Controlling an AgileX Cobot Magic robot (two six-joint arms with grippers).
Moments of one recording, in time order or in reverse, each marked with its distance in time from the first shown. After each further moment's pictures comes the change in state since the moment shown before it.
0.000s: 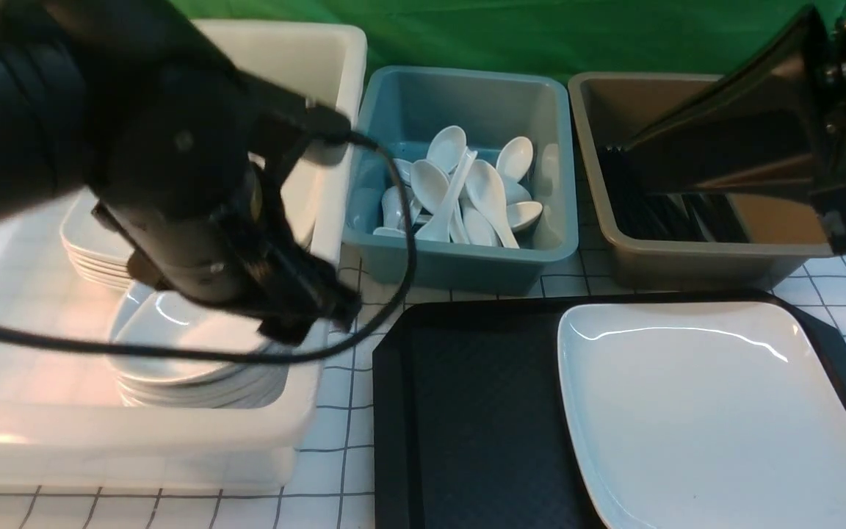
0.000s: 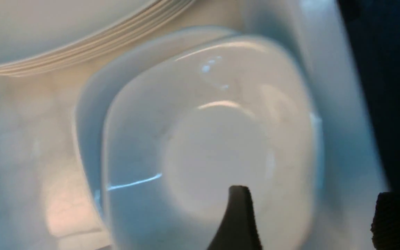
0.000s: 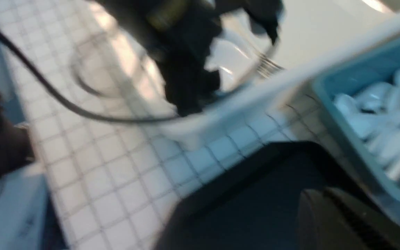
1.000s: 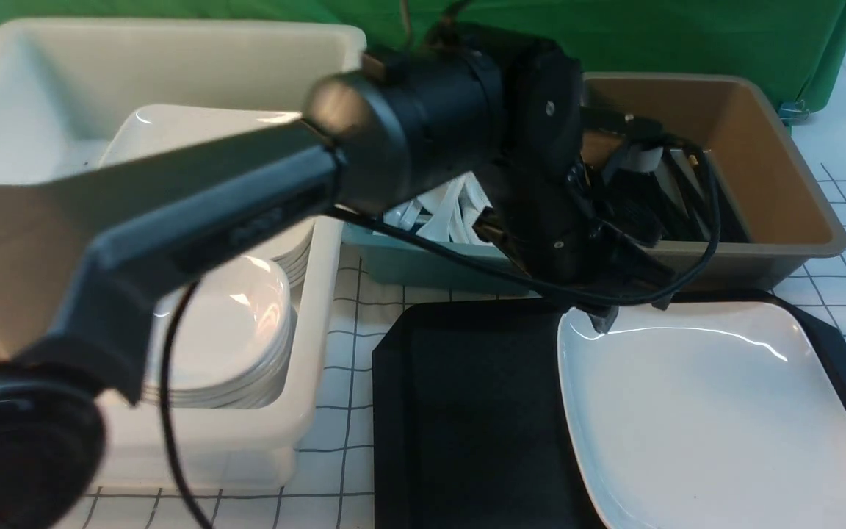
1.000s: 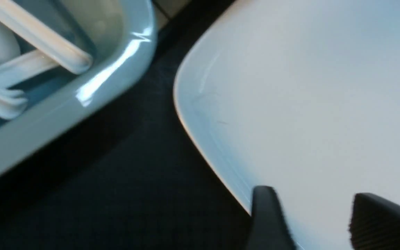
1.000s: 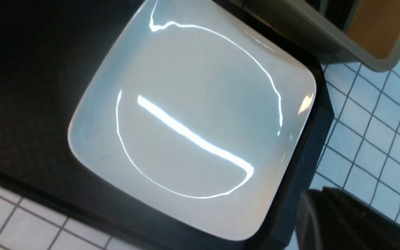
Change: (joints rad) right arm 0.000 -0.210 0.374 -0.649 0.101 0.452; left arm -0.081 0.665 -0.550 -0.416 -0.213 0.293
